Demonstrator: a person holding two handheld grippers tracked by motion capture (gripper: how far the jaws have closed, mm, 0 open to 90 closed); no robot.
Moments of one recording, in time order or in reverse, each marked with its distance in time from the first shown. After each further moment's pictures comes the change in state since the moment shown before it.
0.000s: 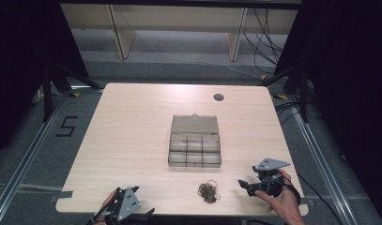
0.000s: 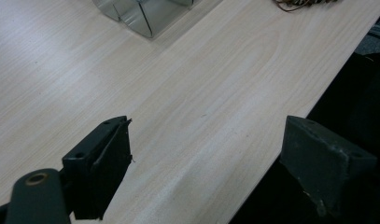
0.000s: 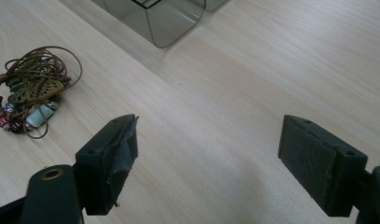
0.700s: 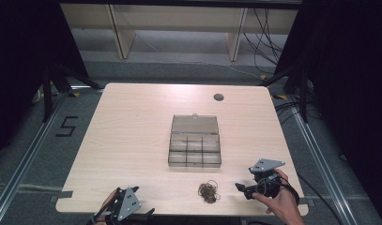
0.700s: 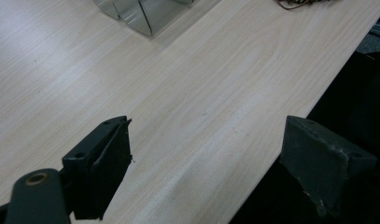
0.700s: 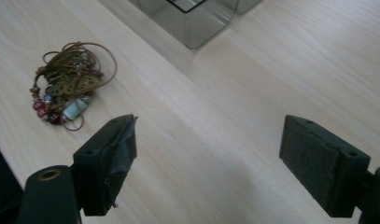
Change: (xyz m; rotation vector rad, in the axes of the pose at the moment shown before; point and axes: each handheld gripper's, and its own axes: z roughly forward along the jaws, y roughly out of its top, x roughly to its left) left arm 0.000 0.000 0.001 0.007 0.007 0.009; right arm 0.016 0.011 -0.003 0.026 0.031 -0.042
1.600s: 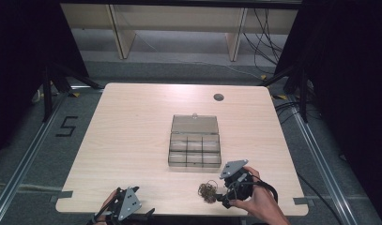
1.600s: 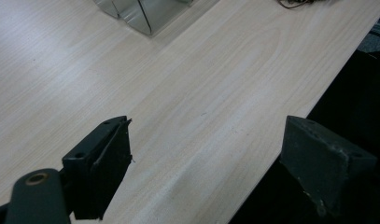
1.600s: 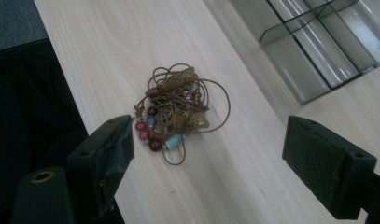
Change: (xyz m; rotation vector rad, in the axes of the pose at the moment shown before) left arm -0.002 -0.001 0.001 0.001 -0.005 -0.016; right arm 0.064 0.054 0.016 0.184 0.121 -0.252
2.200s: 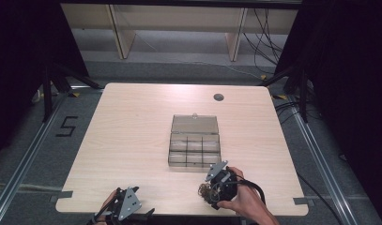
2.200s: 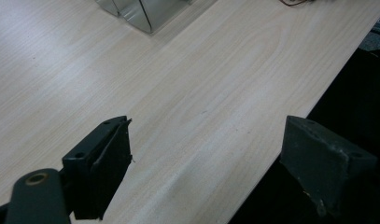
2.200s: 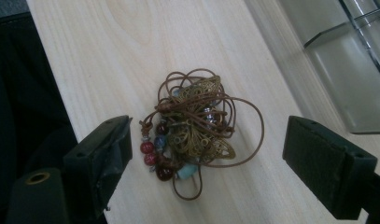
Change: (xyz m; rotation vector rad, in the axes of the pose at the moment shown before) left arm -0.001 -0.001 0.002 -0.007 0.018 -0.013; right arm 0.008 0.019 0.036 0.100 0.033 -0.088
